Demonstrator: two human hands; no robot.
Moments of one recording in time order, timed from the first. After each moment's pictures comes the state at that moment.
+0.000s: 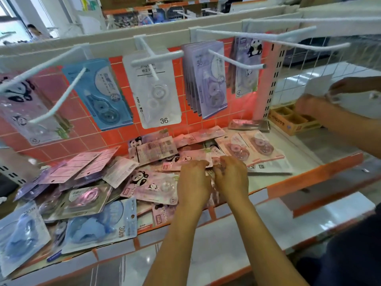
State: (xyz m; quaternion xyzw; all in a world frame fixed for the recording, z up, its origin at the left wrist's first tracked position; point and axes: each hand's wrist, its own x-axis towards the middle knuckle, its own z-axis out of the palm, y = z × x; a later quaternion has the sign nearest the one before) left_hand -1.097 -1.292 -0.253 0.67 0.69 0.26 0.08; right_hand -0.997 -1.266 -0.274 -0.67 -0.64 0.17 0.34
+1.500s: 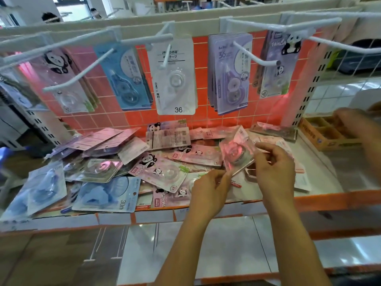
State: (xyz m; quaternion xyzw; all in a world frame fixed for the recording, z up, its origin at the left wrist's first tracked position) left_hand -1.050 -1.323 -0.252 0.53 0.71 0.38 0.26; right_hand -0.934 -1.270 -0.221 -0.55 -0.52 0.40 0.53
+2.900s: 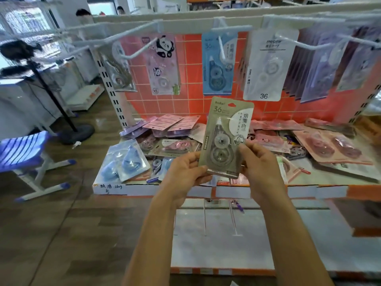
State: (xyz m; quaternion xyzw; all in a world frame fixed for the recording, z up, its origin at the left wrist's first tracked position) left_hand -1.268 -1.466 -0.214 0.37 0.56 0.55 0.51; right_hand -1.125 -1.401 -0.203 -0.42 -0.49 0.59 0.48
